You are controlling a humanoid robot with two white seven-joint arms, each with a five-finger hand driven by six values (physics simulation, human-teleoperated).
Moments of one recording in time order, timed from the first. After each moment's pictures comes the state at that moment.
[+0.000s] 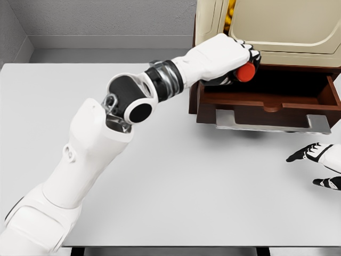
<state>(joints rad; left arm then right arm) -0.75 0.00 -0.57 -1.64 -0.84 -0.14 -0.61 0.45 -1.11 -0.16 -1.76 0.11 -0.61 0.32</state>
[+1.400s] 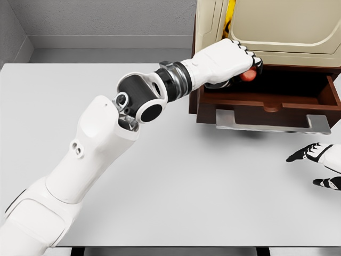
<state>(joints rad) -0.78 0.00 -0.63 -1.59 -0.90 -0.13 -0.61 0.45 -1.11 -0.16 -1.76 0.11 -0.61 0.32</state>
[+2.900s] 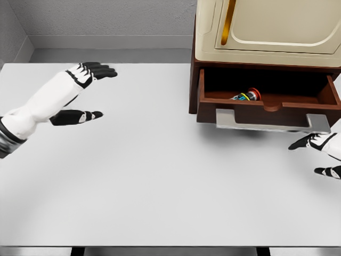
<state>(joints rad) -0.12 0.35 0.16 -1.78 -0.28 -0.61 -0.61 0.39 -1.12 -0.15 -1.75 0.10 -0.62 0.32</state>
